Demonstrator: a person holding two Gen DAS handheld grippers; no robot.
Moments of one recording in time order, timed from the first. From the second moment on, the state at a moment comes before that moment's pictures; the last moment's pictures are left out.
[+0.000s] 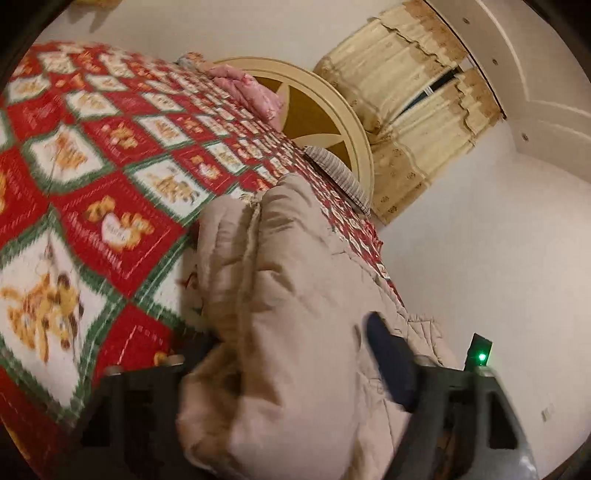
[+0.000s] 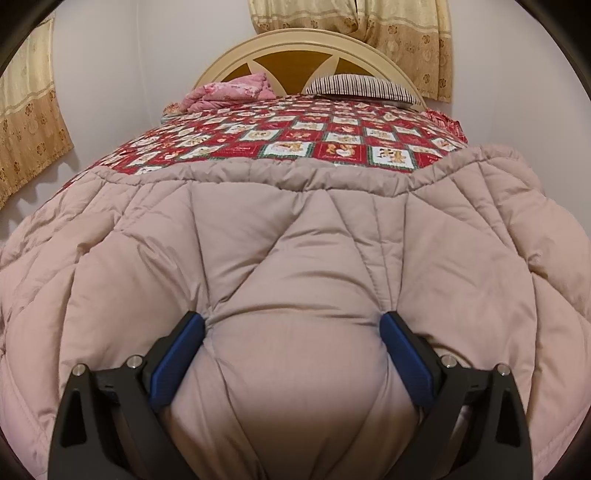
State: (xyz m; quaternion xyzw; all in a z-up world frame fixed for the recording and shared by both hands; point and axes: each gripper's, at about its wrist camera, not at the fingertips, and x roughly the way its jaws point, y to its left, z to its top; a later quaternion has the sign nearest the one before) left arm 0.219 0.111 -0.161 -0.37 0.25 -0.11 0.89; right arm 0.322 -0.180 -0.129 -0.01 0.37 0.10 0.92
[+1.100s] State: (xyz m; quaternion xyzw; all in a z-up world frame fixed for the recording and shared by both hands) left arm 0.233 -0.174 -0.053 0.04 0.14 -0.55 0.83; right arm 0.236 -0.377 -0.048 0.14 0.31 0.08 0.94
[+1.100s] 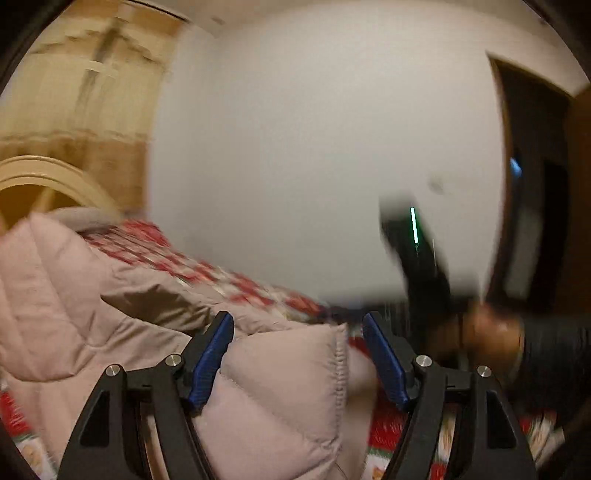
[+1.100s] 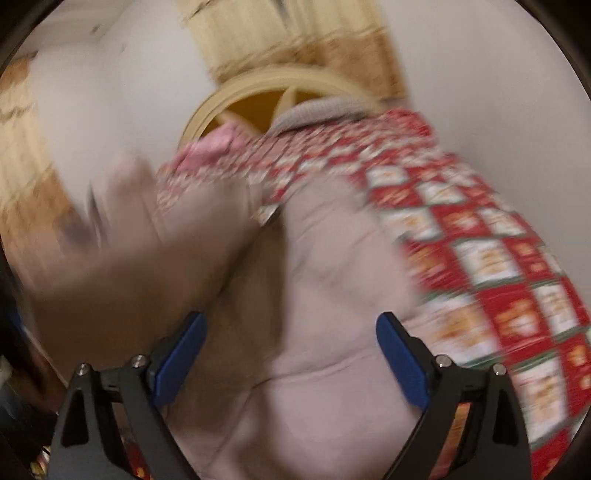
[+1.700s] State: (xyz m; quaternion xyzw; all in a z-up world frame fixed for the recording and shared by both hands) left arm 0.191 -0.212 -0.074 0.19 0.10 -0.51 0.83; right arm 0.347 -0.277 -0.007 0.09 0.43 0.27 0.86
